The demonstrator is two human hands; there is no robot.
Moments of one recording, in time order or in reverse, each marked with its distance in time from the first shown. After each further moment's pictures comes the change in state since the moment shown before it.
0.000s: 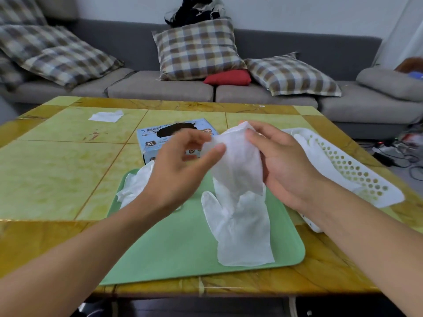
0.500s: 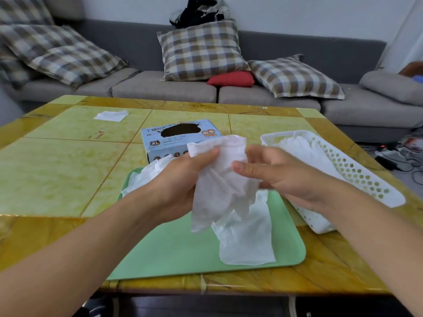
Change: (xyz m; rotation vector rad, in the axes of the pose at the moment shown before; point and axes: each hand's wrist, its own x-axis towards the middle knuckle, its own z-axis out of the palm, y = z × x) left_hand -0.006 0.014 -0.002 -0.712 -0.354 -0.535; right_hand -0.007 -0.005 -0.017 -0.517 -0.271 0.128
